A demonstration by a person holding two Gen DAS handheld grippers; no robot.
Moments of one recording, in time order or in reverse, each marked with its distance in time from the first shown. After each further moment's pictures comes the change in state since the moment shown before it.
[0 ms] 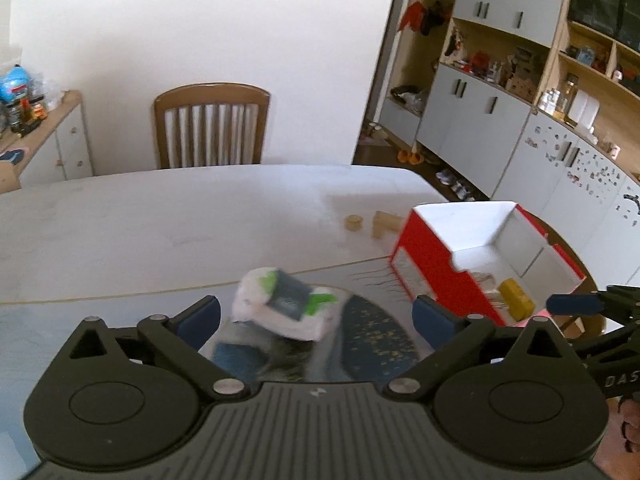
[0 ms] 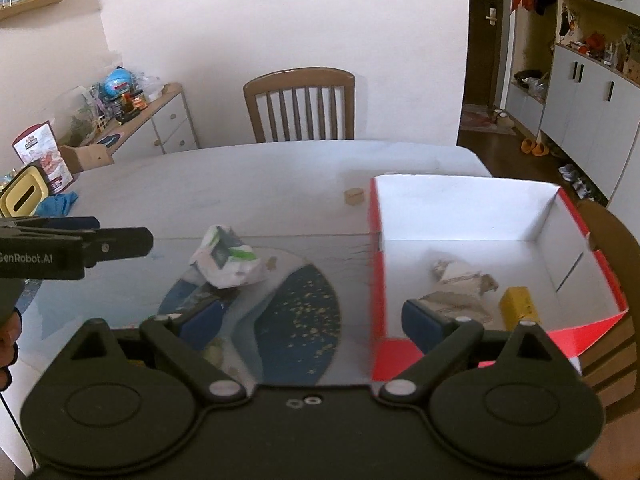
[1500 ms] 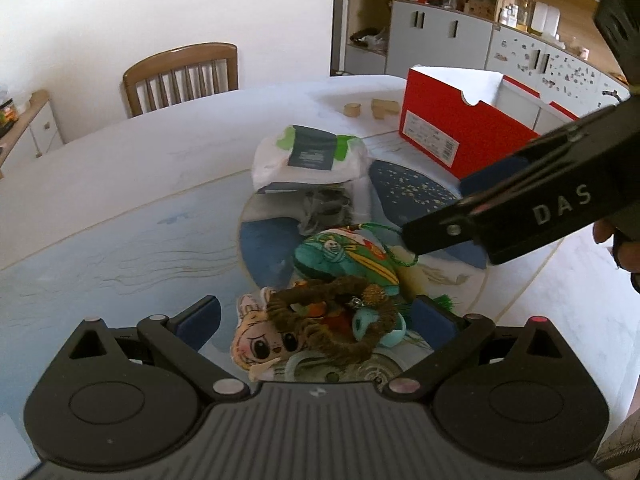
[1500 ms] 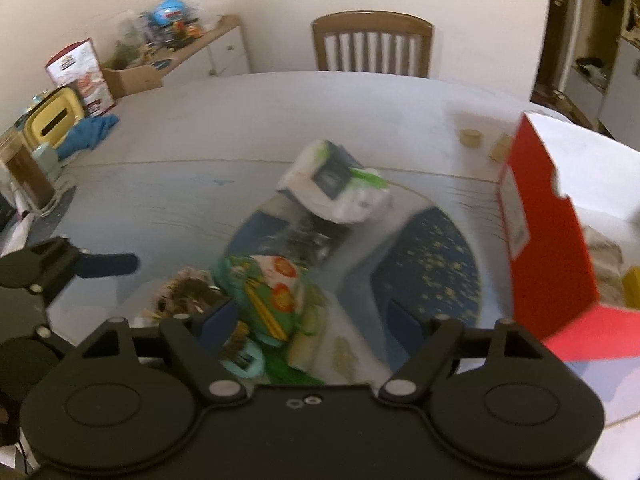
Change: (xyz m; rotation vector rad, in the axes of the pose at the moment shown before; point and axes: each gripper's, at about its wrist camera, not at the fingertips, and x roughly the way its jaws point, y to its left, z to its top) left arm 0.020 0.043 -0.113 0.229 0.109 -0.041; right arm 0.078 0.097 -0.031 -0.123 0.149 0.112
